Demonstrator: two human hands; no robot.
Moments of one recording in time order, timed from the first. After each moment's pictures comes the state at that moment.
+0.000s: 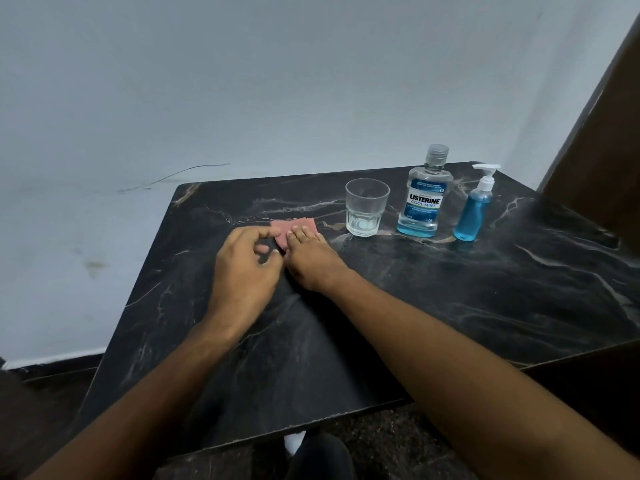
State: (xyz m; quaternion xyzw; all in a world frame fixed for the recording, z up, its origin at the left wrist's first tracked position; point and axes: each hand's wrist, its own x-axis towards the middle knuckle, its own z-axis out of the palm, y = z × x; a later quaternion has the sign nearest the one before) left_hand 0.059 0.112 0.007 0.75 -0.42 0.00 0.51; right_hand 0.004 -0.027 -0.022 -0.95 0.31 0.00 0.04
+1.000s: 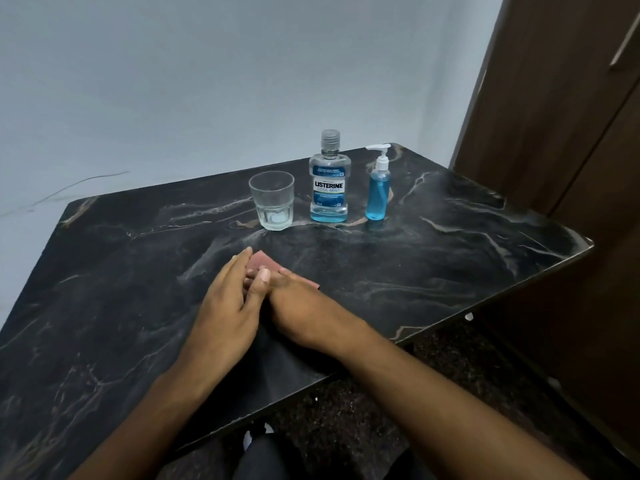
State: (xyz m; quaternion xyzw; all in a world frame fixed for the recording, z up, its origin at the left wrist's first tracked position) left_hand -0.034 0.092 -0.019 0.72 -0.54 -0.10 0.42; right_hand -0.142 0.002 -0.032 -0.96 0.22 -0.12 0.16
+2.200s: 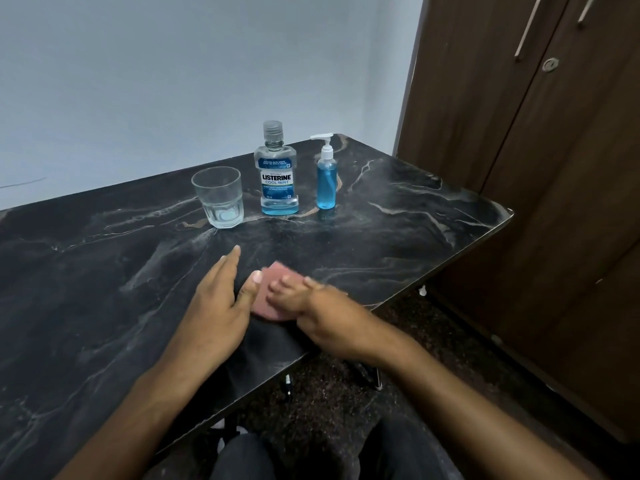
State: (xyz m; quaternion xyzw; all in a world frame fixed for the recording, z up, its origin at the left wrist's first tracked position) left_hand -0.058 0.077 -0.021 0.71 -0.59 -0.17 0.35; right_hand -0.241 0.021 -0.026 -0.91 0.33 -0.13 0.23
